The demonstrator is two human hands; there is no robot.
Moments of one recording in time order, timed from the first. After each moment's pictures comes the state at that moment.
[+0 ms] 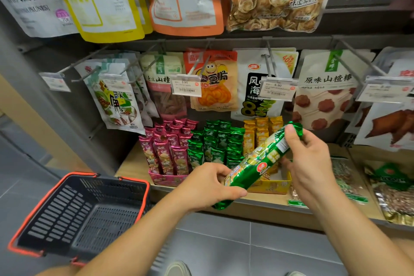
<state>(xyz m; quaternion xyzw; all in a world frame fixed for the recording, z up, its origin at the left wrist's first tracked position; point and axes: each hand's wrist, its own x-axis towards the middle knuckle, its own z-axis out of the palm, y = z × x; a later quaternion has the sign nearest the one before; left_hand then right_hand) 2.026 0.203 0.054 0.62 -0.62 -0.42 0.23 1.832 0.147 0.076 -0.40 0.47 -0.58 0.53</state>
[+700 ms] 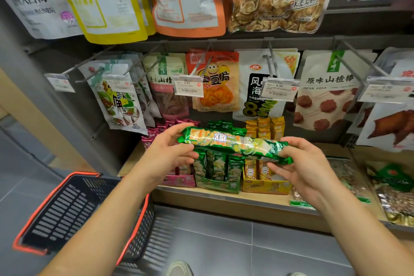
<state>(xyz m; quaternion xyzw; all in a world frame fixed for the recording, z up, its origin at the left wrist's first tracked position) 2.091 0.201 0.094 0.56 -0.43 -0.49 0.50 1.822 0.142 0.067 -0.33 0.50 -0.47 0.64</state>
